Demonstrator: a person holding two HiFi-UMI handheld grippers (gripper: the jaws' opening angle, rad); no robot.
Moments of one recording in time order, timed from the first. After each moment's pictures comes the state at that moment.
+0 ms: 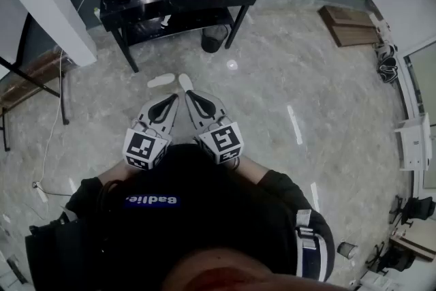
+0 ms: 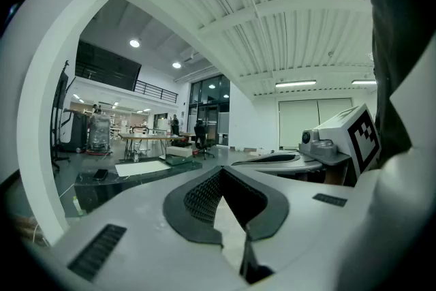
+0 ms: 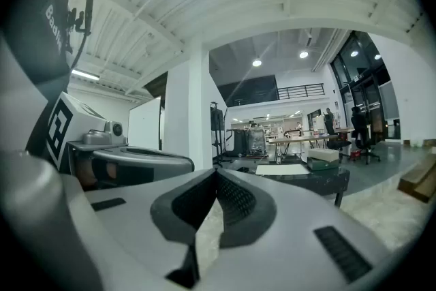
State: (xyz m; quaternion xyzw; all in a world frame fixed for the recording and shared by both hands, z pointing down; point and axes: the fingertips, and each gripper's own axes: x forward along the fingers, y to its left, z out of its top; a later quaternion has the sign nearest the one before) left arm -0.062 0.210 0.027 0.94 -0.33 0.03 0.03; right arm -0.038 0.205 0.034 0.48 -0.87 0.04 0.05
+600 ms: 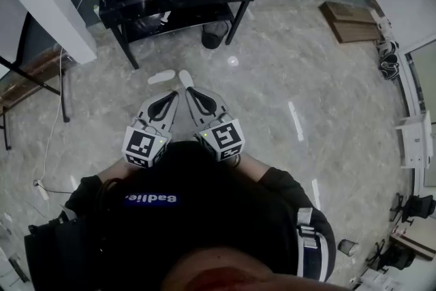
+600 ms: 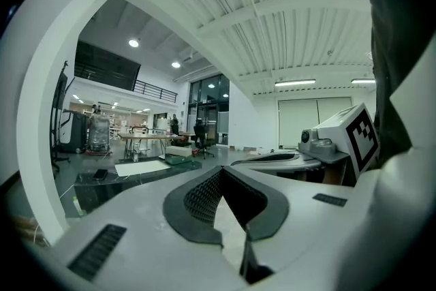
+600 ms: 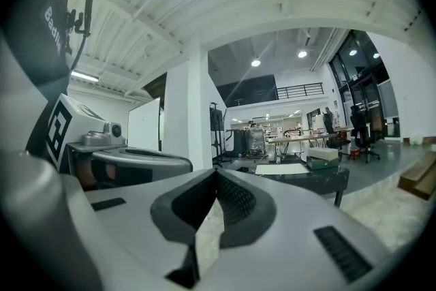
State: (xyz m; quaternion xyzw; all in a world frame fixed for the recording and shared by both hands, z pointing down) left arm -0.061 0.213 0.028 0.94 -0.33 0.03 0.03; right arm -0.035 0.207 0.034 0.48 -0.87 0.04 0.04
